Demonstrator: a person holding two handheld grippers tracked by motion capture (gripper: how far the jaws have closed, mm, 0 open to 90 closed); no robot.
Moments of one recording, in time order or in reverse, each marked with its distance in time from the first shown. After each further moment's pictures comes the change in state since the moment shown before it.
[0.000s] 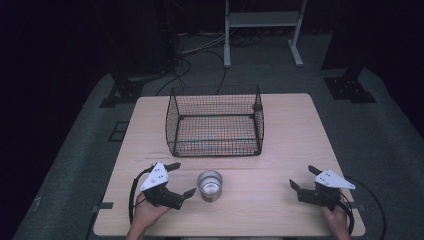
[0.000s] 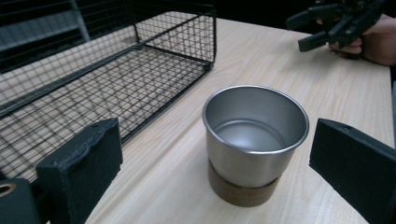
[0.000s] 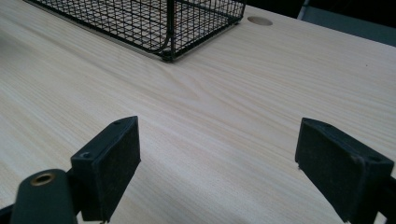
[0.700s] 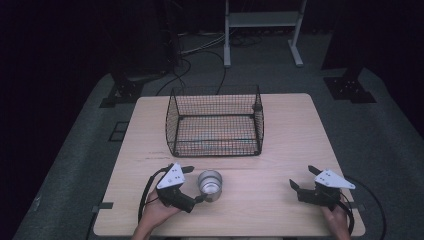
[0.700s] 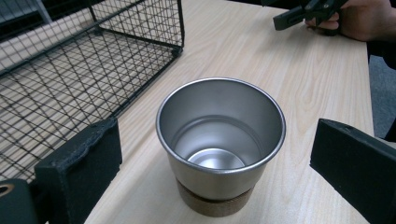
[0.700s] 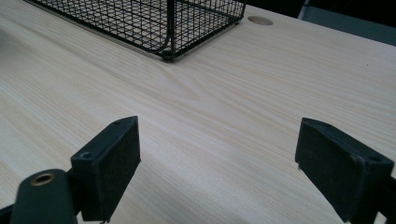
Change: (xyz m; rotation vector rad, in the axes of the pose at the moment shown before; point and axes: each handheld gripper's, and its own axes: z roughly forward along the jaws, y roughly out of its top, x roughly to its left) left arm -0.012 0.006 0.030 0.091 -0.094 0.042; right arm 0.000 0.000 0.000 0.002 0.002 0.001
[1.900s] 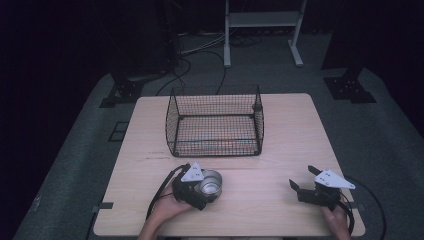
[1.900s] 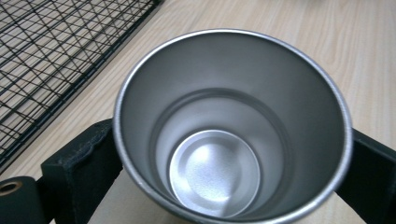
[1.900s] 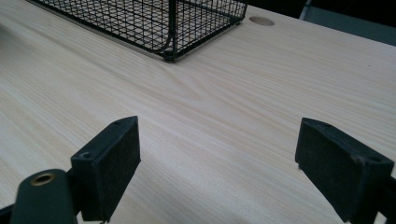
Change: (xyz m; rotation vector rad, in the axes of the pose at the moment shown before) left arm 0.005 0.000 0.046 0.200 -0.049 0.012; right arm 0.000 0.000 0.000 -0.001 0.005 -0.002
